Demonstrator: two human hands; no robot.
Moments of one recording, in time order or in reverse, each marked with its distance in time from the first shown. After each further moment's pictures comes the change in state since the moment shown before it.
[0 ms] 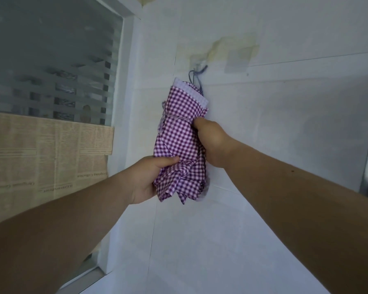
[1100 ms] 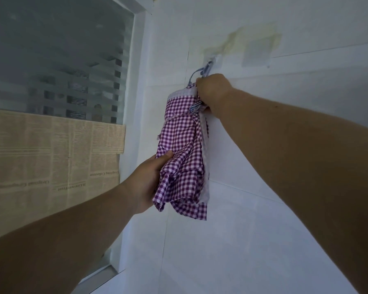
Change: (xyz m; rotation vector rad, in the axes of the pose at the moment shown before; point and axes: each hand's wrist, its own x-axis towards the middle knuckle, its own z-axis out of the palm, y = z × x) left_hand -0.005 -0.012 -0.030 -0.063 0.089 0.075; right_hand 0.049 -0.087 0.032 -0.896 0.251 -0.322
